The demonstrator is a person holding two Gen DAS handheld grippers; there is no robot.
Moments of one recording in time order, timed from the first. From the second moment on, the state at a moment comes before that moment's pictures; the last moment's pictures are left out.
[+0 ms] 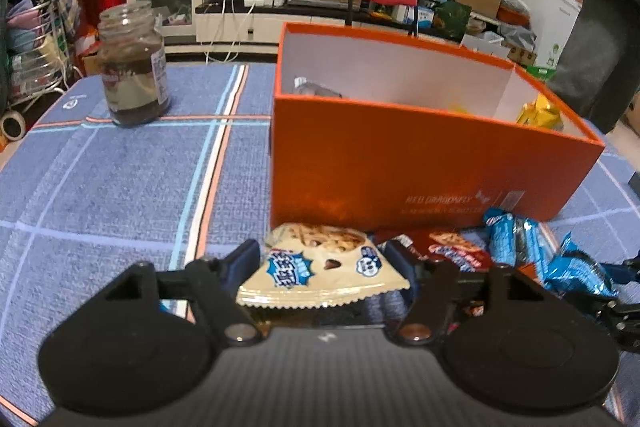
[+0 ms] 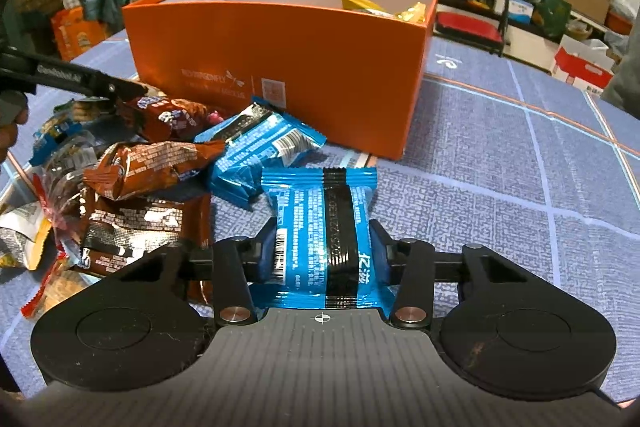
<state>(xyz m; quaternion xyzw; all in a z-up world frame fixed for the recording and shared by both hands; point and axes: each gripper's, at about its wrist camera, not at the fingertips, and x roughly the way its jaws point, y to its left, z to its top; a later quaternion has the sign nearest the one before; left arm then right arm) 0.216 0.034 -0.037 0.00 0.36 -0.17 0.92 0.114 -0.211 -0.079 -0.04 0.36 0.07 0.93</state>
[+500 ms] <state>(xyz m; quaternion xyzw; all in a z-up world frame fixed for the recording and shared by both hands) 0.210 0.035 -0.040 0.01 0.39 -0.17 0.90 0.112 -0.209 -0.078 -0.05 0.37 0.05 0.93</state>
